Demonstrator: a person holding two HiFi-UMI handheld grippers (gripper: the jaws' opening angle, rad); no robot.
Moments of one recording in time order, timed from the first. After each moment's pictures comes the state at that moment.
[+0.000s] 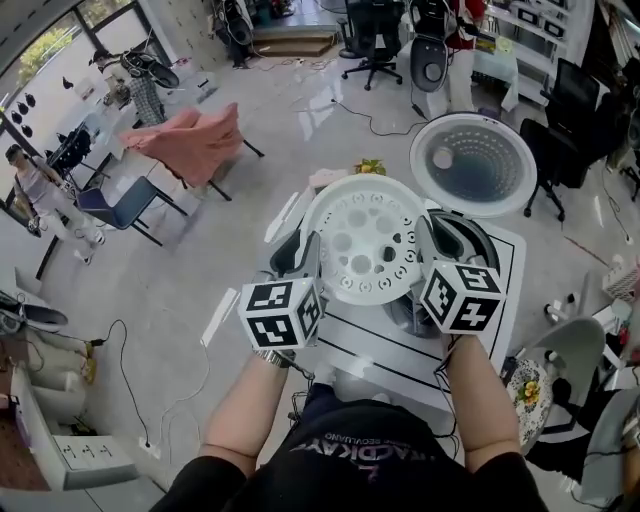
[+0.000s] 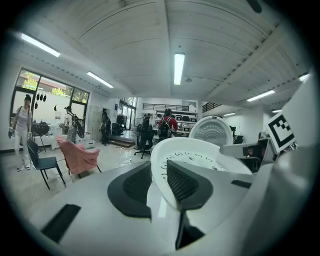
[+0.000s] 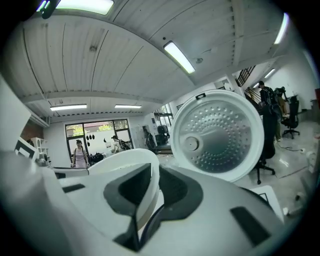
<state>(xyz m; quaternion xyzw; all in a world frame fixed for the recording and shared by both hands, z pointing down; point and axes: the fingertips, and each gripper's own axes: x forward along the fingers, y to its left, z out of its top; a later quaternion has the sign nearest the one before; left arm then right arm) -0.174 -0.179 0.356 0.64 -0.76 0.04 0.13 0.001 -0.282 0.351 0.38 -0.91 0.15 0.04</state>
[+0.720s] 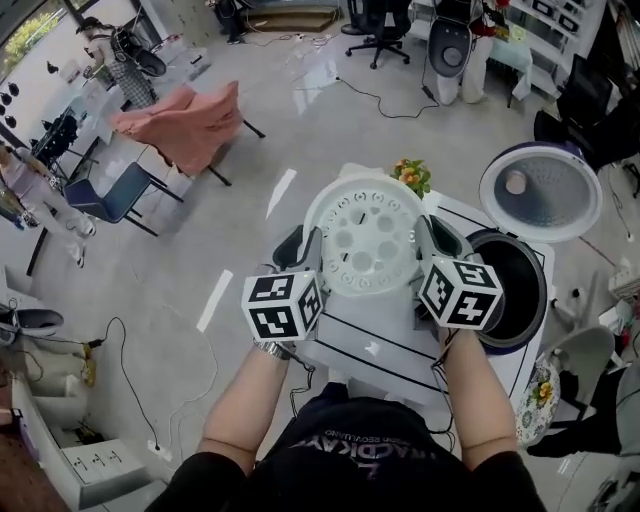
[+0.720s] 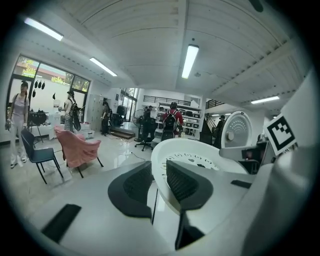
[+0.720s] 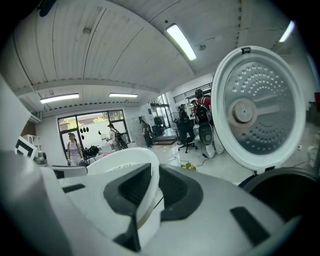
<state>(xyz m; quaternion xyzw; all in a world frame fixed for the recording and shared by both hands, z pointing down) -0.340 -0.212 0.406 0.64 -0.74 0.05 0.18 -0.163 -0.312 0.402 0.40 -0.89 0.17 0.09</state>
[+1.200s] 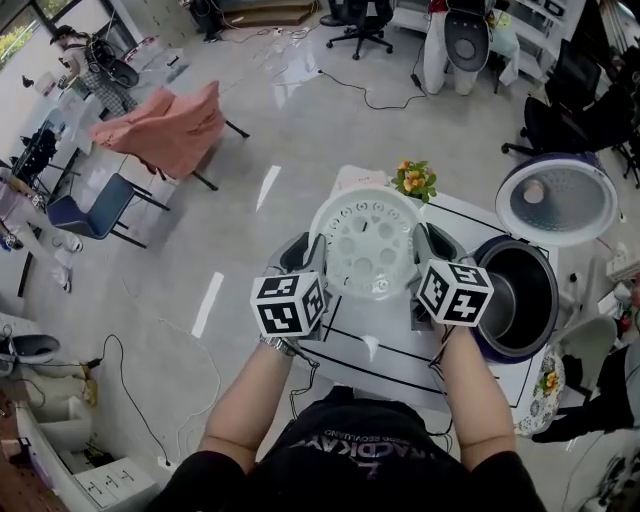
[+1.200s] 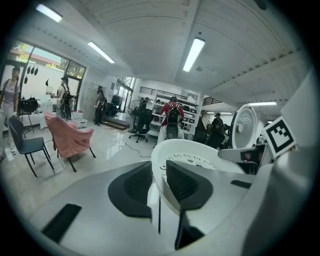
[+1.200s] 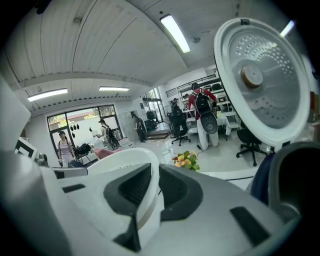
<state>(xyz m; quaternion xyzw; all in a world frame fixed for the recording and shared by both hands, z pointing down) -0.380 -0.258 0.471 0.67 -0.70 0.05 0.23 -0.196 -0.346 0.464 0.43 -0.87 0.21 0.12</state>
